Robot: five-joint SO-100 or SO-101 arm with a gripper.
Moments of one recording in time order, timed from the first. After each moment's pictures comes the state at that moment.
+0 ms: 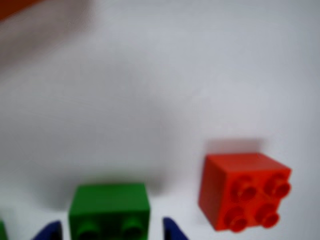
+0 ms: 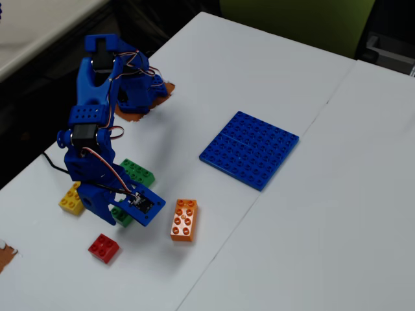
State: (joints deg) arm 54.1 53.7 55.1 68.7 -150.6
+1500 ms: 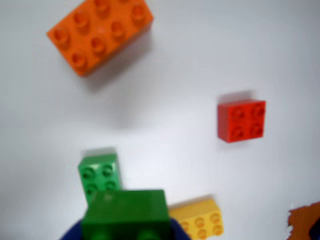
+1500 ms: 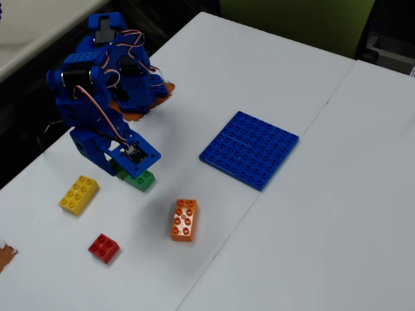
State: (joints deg) arm 50.7 70.8 46.1 98.0 -136.1
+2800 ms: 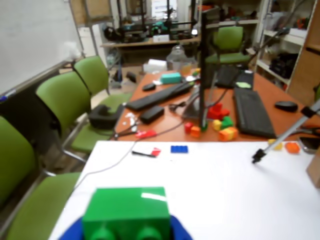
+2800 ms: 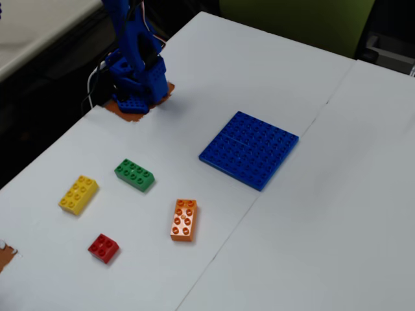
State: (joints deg) arm -8.4 96.1 18.5 83.3 -81.5
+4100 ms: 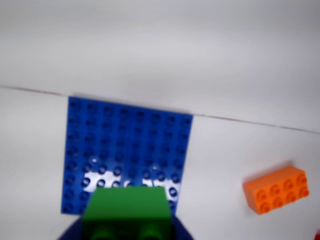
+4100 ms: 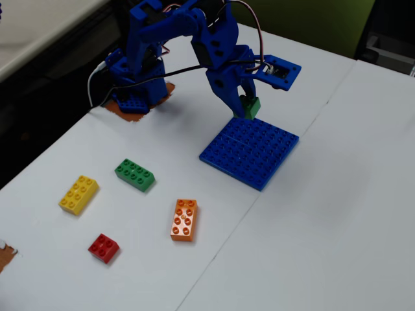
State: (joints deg) arm 2.0 67.0 32.5 99.9 -101.5
